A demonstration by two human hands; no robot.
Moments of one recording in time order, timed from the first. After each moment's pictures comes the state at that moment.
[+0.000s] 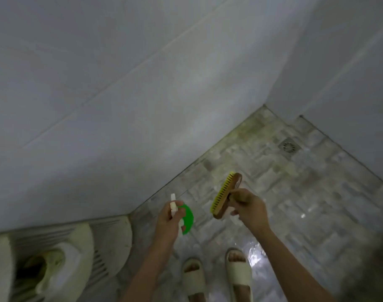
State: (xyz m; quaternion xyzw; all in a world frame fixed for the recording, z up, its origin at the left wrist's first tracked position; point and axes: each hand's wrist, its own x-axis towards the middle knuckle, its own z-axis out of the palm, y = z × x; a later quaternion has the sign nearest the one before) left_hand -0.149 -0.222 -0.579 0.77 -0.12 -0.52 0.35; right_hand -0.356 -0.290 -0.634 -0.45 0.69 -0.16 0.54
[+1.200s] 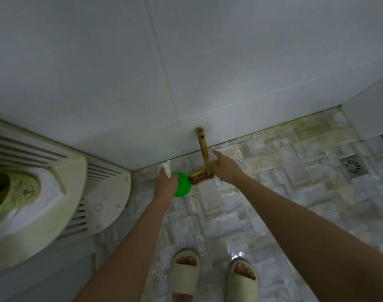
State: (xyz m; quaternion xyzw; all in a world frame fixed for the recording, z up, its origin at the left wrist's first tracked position) left_hand -0.013 -0.181 -0.842 0.82 -0.02 -0.45 0.35; right_hand -0.137 -0.324 -0.844 -0.73 0.46 0.14 0.48
